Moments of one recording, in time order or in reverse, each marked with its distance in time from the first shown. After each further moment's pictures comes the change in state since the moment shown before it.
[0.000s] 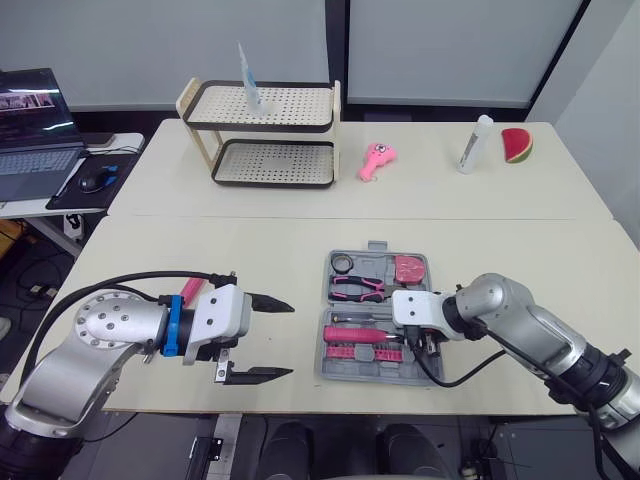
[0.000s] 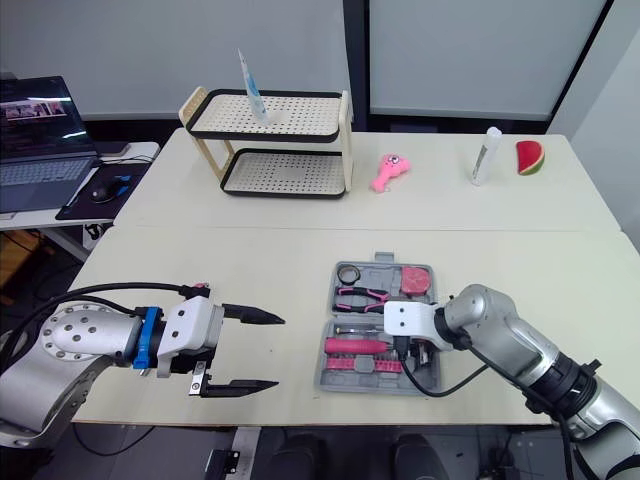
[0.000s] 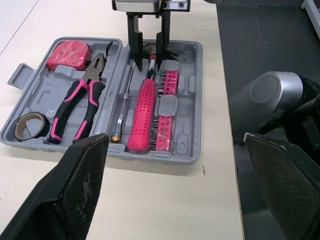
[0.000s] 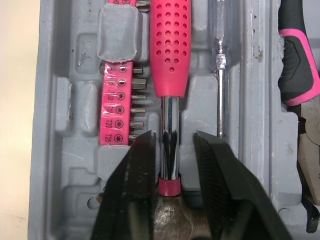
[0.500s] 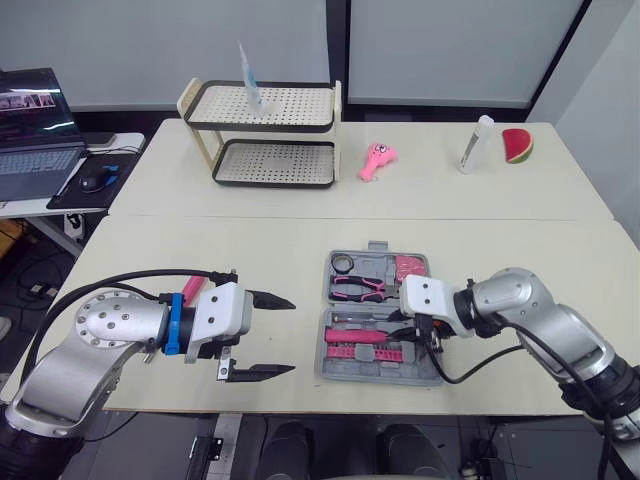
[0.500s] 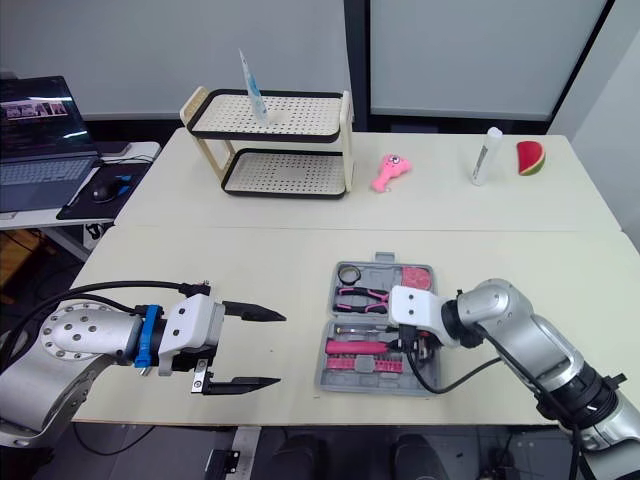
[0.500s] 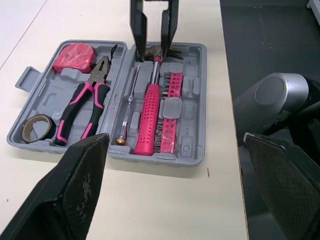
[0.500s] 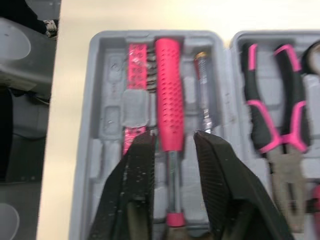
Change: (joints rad) left arm -0.002 -0.001 0.000 -0.008 -0.001 0.004 0.017; right arm 0.102 0.008 -0.166 -0.087 0.154 -0.059 -0.009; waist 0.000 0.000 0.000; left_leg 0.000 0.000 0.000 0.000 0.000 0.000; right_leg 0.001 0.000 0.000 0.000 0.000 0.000
